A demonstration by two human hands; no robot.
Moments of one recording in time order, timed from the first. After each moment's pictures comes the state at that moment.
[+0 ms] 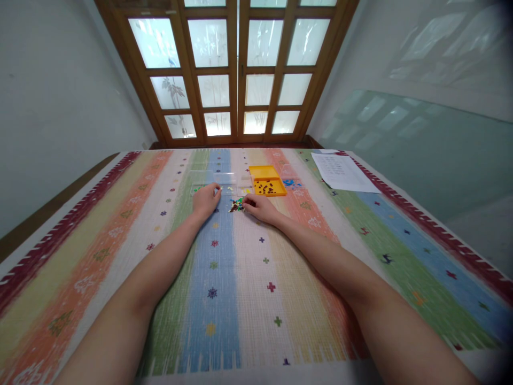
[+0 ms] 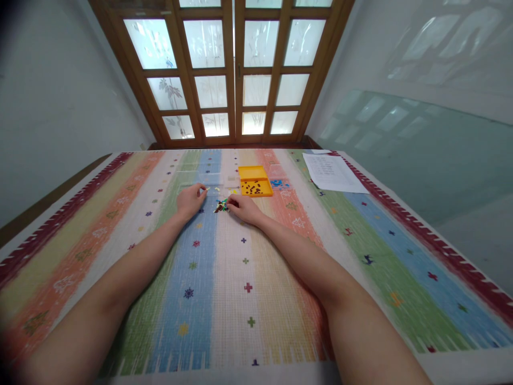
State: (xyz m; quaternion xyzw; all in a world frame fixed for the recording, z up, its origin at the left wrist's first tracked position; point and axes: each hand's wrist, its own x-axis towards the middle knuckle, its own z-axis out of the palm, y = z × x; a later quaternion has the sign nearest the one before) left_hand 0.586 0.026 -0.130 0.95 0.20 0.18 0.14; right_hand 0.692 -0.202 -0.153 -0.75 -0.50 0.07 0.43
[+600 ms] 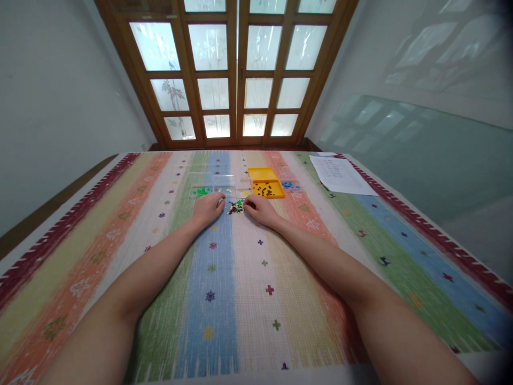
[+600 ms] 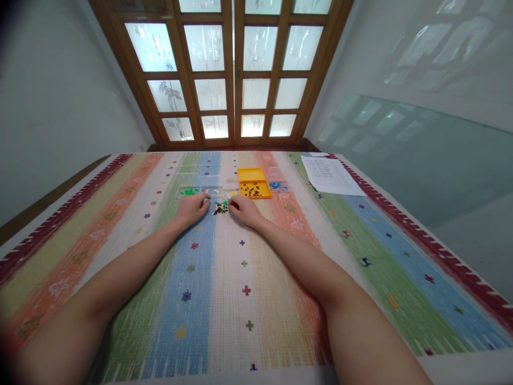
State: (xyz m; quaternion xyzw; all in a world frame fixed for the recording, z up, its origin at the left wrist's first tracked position) left_hand 0.568 0.015 -0.137 0.97 0.09 0.16 0.13; right_hand 0.698 -0.203 -0.163 -0.77 -0.49 0.01 0.41
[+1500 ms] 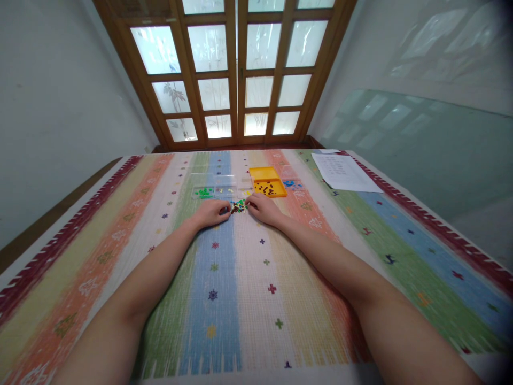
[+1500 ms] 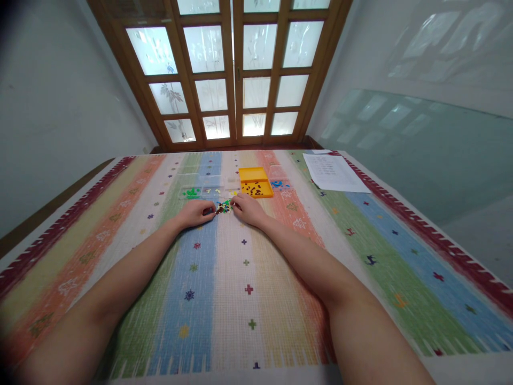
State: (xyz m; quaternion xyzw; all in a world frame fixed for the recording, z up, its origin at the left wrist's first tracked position) left_hand 0.564 0.025 -0.132 0.98 -0.10 0.06 0.16; right_hand 0.703 -0.212 -0.160 -0.77 -0.54 -0.05 0.32
